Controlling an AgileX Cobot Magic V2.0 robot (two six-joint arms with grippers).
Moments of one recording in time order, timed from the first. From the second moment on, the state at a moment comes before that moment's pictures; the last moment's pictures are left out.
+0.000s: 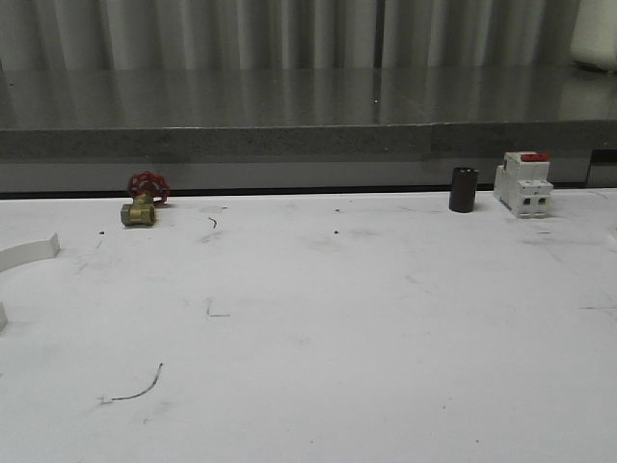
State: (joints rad) left arm 0.05 -0.01 0.01 -0.05 0.08 0.09; right arm -0.07 -0.01 0.03 0.07 0.21 0.01
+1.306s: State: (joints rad) left arm 0.05 0.34 -0.45 0.02 0.29 0.09; right arm -0.07 0.30 -0.47 0.09 0.43 0.01
